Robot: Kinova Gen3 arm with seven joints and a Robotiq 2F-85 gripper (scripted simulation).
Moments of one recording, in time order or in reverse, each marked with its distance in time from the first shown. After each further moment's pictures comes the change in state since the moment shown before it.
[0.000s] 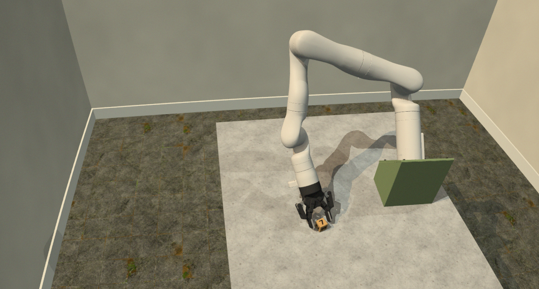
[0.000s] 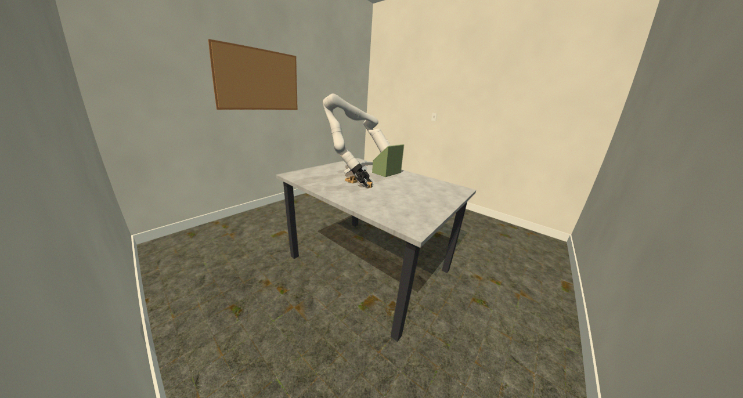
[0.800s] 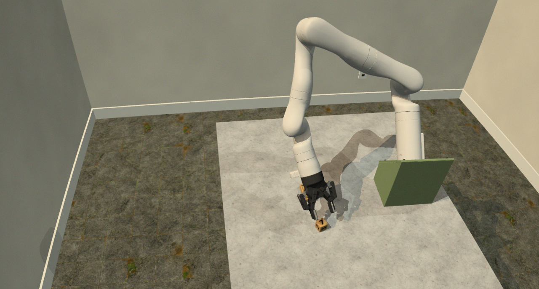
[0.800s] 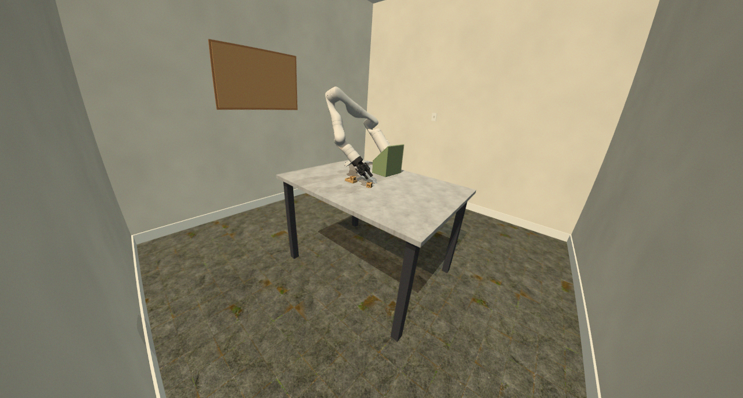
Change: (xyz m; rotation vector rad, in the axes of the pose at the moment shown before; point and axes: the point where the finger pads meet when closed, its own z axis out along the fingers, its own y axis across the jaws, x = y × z) arm -0.035 0.003 -0.035 -0.008 -0.003 0.011
